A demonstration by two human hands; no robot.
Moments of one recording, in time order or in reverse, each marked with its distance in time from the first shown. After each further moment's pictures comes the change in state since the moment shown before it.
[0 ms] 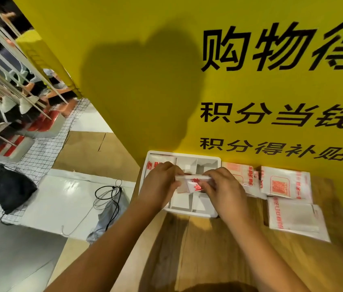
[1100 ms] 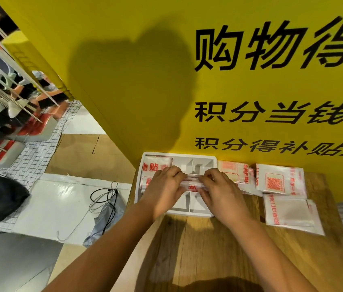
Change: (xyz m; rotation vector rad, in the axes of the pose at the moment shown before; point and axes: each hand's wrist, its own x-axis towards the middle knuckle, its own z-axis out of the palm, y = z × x) left_hand 0.009 -0.003 0.018 0.193 -0.126 0.193; right_hand -0.004 0.013 0.005 -0.314 -0.047 -0.224
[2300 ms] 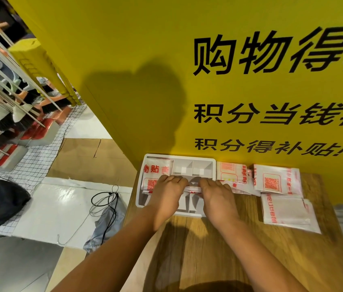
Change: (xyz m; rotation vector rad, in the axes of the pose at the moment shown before) left_hand -0.008 0.012 0.016 0.108 -0.047 -0.034; right_hand -0.008 -0.019 0.008 -0.090 -0.168 0.114
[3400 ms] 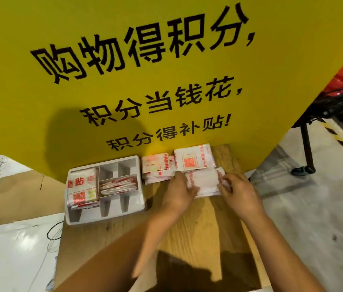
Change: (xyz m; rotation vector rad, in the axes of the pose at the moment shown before) left_hand 0.054 0.221 0.036 -0.601 -0.166 -0.250; right_hand -0.138 0.210 -0.030 0.371 0.149 0.575
